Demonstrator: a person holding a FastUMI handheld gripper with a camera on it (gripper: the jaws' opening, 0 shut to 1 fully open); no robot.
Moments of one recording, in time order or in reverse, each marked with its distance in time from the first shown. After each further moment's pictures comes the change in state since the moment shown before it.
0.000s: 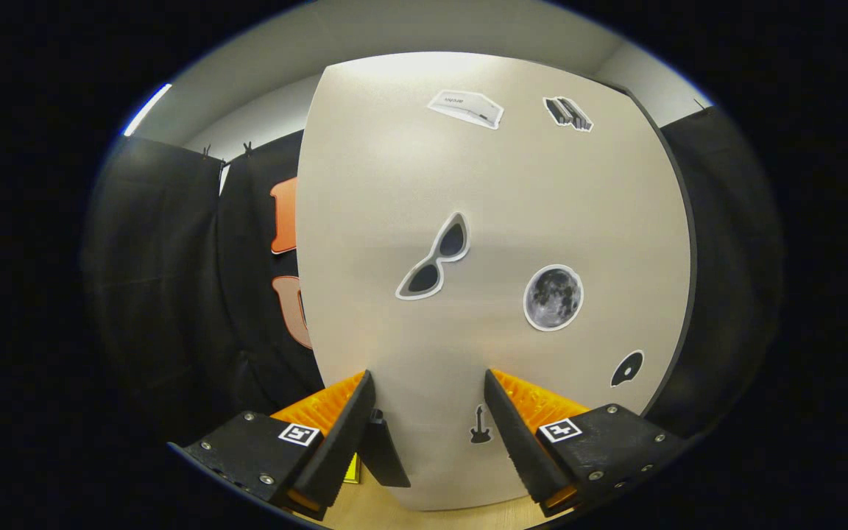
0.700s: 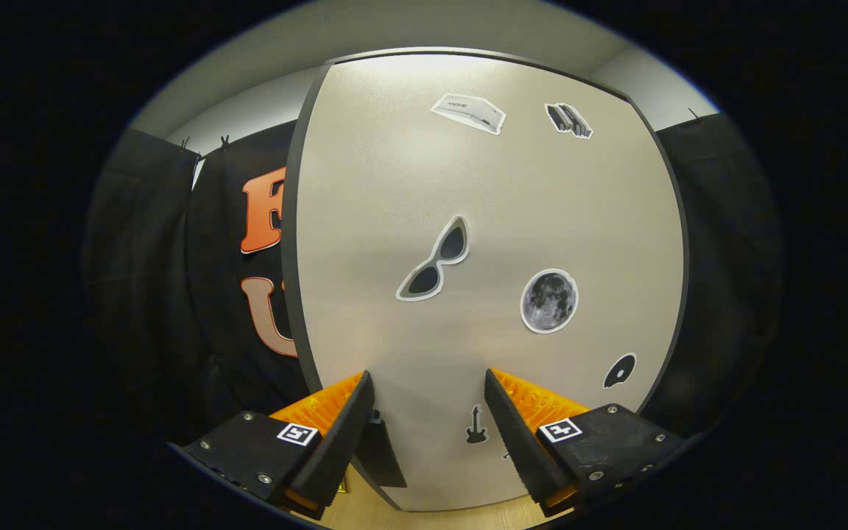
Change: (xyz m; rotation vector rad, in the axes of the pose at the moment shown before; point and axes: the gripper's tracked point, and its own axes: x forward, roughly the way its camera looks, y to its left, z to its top) arm 0.006 0.004 0.004 -0.017 -0.005 -0.119
